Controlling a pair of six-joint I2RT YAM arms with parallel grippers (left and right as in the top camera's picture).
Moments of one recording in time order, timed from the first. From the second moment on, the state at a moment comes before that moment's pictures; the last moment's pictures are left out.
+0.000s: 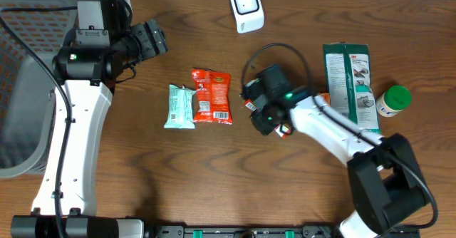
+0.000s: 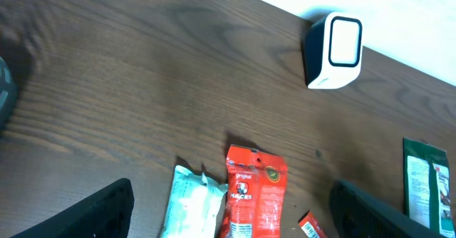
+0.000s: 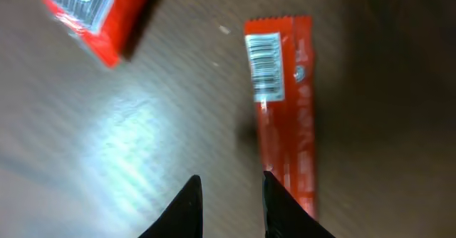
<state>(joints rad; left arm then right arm) -0.02 1.53 1.55 -0.84 0.16 -0.38 0.55 1.78 1.11 -0.59 -0.05 -0.18</state>
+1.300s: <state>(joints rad) -0.02 1.53 1.55 -0.84 0.16 -0.38 0.56 1.87 1.09 -0.53 0.09 -0.21</state>
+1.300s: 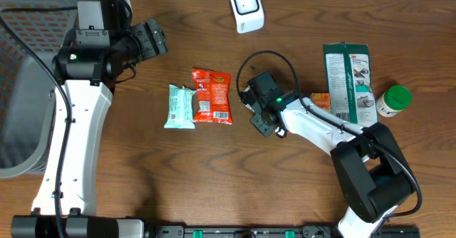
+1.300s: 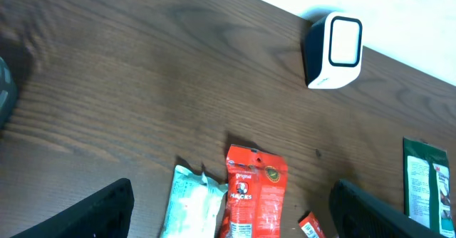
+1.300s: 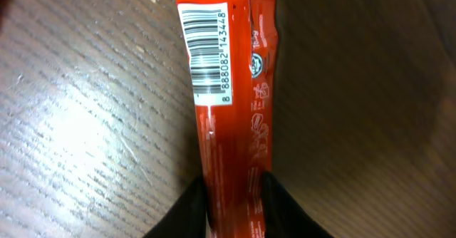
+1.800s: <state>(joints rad) -0.02 1.53 1.55 -0.84 0.16 -0.38 0.55 1.87 1.08 -0.55 0.08 -0.20</state>
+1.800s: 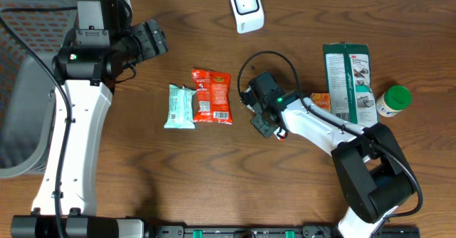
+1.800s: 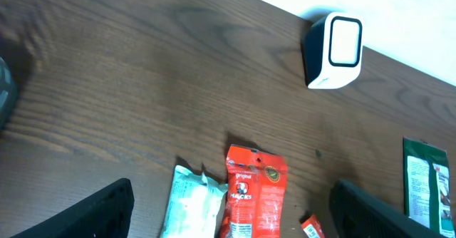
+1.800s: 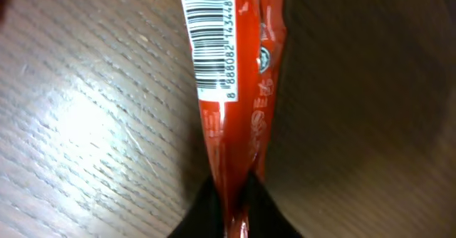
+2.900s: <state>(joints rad) -0.02 1.53 1.55 -0.84 0.16 -0.38 0.24 1.94 1.09 -0.48 -0.80 0.05</state>
